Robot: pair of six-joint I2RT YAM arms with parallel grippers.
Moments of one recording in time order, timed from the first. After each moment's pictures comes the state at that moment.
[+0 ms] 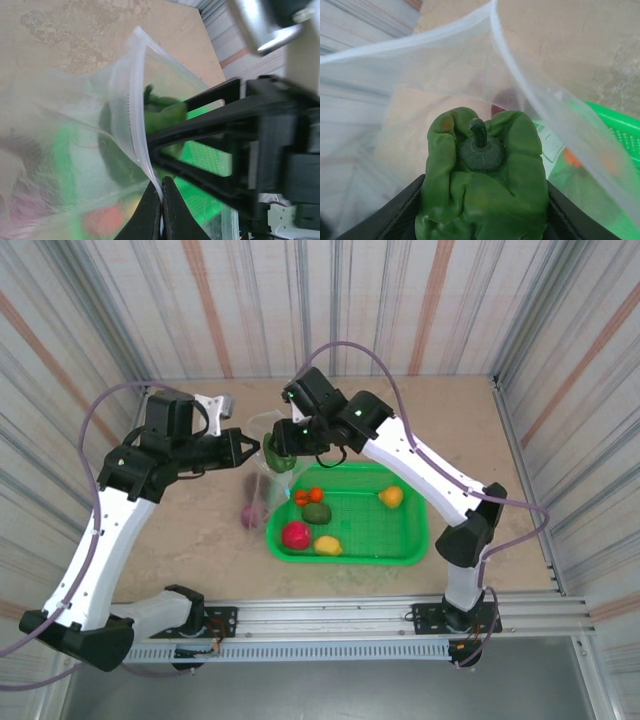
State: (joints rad) left arm -0.36 1.13 1.45 -0.96 0.44 -0.43; right arm 0.90 1.88 2.11 -1.08 -0.11 0.65
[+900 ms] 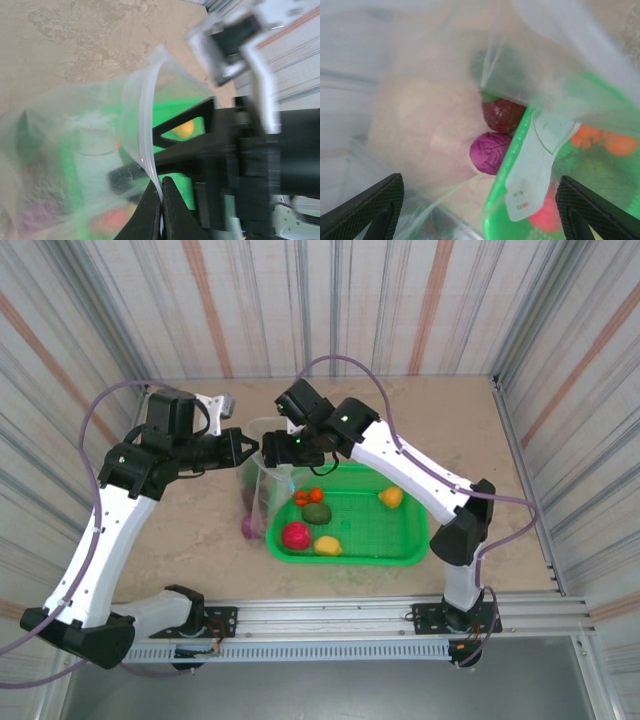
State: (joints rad) left arm -0.36 1.14 1.46 -0.99 0.41 -0.42; right arm 0.91 1.88 2.07 -1.08 -0.12 0.70
